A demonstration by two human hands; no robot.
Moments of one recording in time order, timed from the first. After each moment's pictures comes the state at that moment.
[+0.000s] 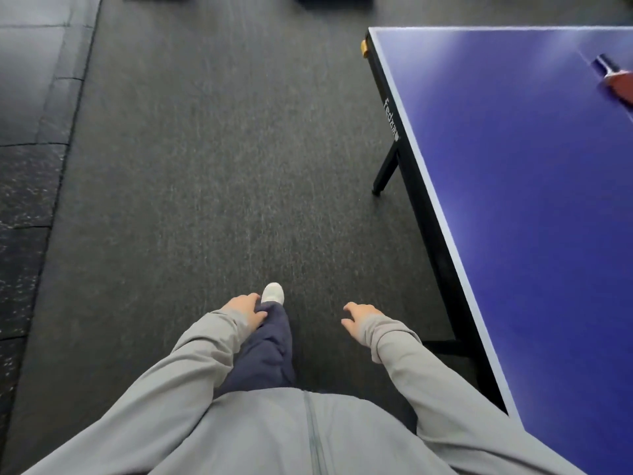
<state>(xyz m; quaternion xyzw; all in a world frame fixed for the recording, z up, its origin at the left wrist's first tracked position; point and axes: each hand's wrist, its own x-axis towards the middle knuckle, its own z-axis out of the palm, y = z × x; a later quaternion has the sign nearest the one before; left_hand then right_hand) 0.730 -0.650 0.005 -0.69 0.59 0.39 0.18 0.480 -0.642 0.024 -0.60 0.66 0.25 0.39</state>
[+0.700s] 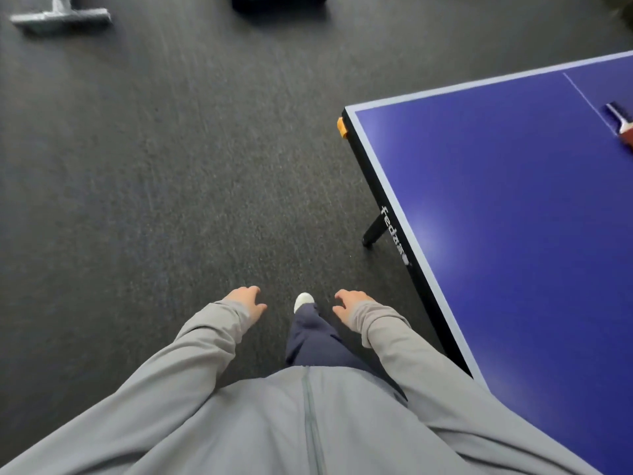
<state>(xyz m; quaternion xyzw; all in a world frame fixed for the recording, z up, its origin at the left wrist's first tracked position) 0.723 -1.123 -0.001 -0.62 0.65 0.35 0.24 0.493 -1.080 0.023 -0.53 0.71 0.19 0.42</state>
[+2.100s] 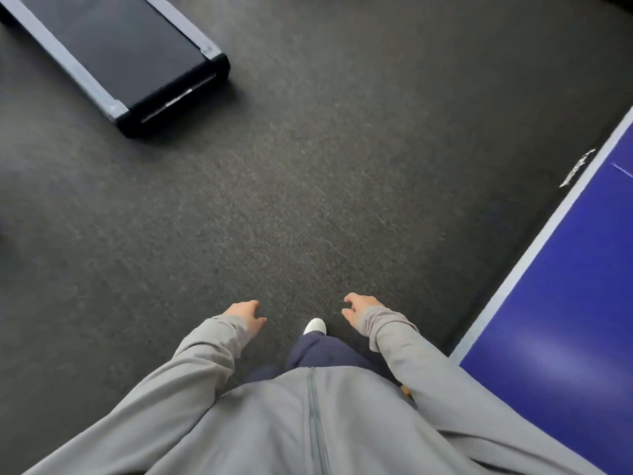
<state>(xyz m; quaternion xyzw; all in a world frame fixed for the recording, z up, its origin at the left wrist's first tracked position) 0.587 -1.909 0.006 -0.49 0.75 0.30 0.34 0.380 -1.772 0.012 -0.32 0.81 0.06 0.48</state>
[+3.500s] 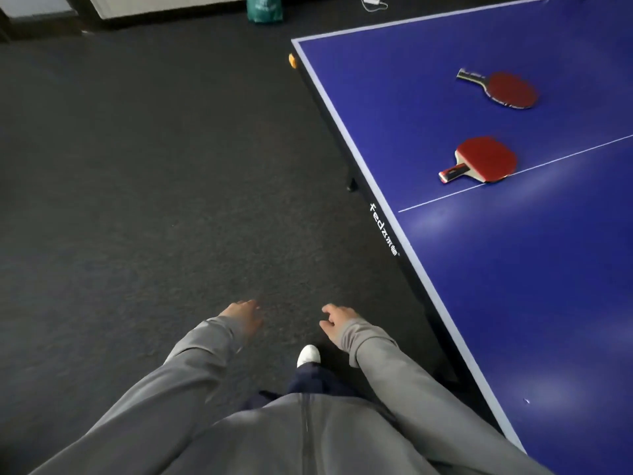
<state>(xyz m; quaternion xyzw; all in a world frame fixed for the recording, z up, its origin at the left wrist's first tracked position) -0.135 -2.113 0.048 0.04 0.92 0.08 0.39 -0.087 -1.906 0.035 0.11 0.88 -0.24 0.39</state>
